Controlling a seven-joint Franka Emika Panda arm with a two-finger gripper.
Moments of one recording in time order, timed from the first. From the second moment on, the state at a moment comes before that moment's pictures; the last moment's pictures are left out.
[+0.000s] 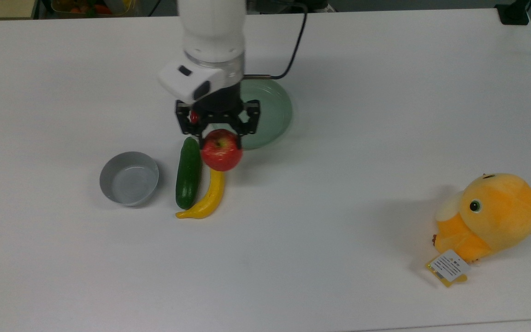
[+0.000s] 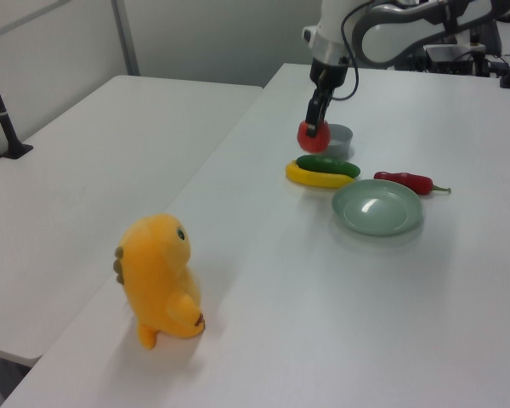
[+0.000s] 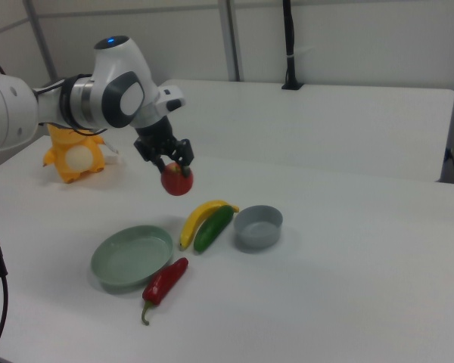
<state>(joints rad) 0.02 0.36 0.11 -1.59 -0.12 2.17 0.06</state>
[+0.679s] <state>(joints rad) 0.07 0.44 0.14 -1.62 -0.13 2.17 0.06</state>
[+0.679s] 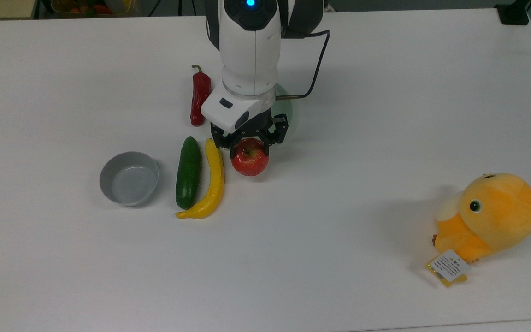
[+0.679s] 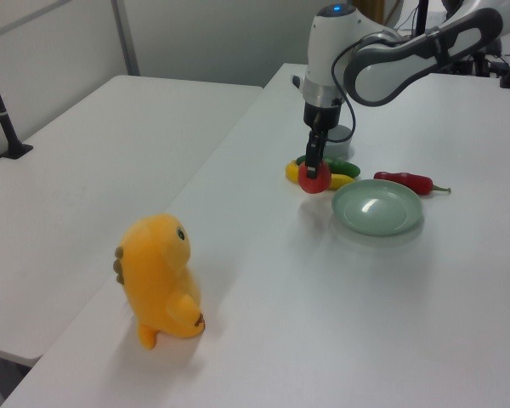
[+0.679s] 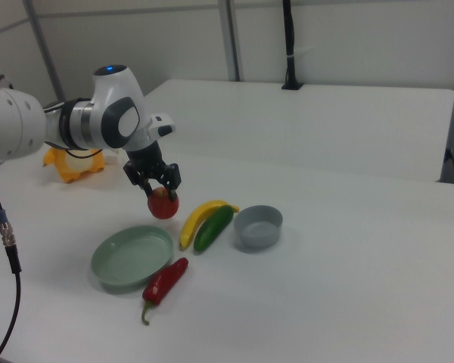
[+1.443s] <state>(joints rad) 0.10 0.48 0.14 -1.62 -0.13 2.18 0.06</state>
